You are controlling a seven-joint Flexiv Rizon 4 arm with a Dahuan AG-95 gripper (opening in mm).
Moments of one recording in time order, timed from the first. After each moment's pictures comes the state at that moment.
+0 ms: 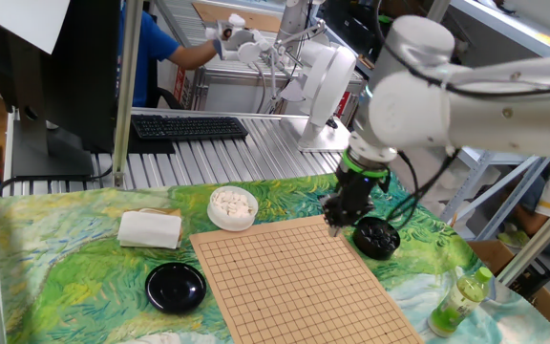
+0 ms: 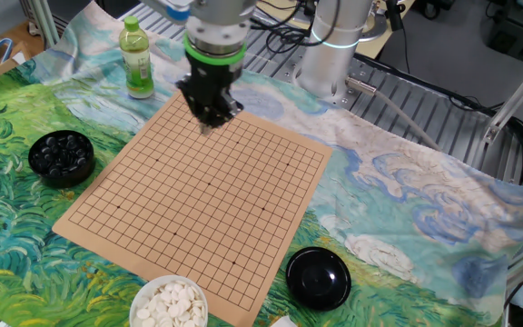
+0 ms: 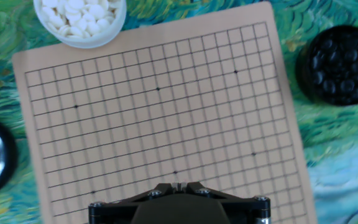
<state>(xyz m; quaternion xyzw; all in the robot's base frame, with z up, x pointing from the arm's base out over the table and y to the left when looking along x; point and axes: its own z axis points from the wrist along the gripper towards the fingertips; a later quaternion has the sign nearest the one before) 0.496 -0.071 0.189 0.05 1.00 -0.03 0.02</state>
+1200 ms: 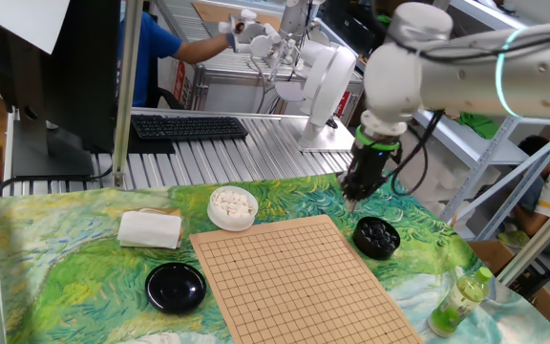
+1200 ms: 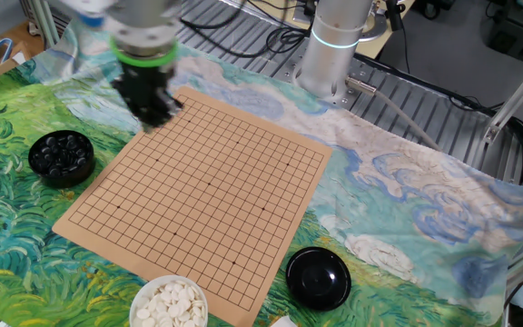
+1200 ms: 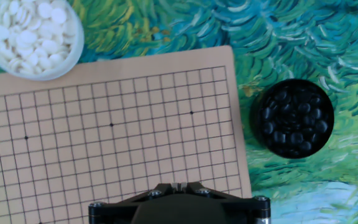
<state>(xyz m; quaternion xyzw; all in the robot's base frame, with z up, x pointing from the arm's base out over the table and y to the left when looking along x) 0.564 -0.156 0.204 0.02 1.00 -0.03 -0.01</state>
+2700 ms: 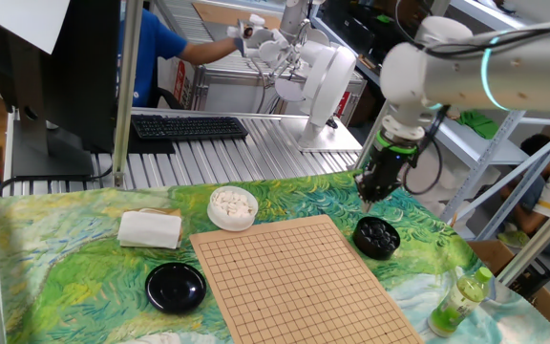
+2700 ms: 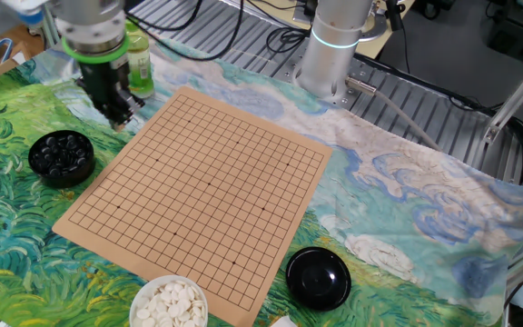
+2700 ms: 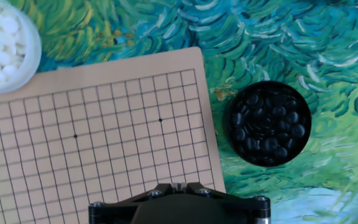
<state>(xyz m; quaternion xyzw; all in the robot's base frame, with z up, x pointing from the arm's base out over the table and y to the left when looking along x) 0.565 -0.201 0.185 0.02 1.00 -0.02 0.00</state>
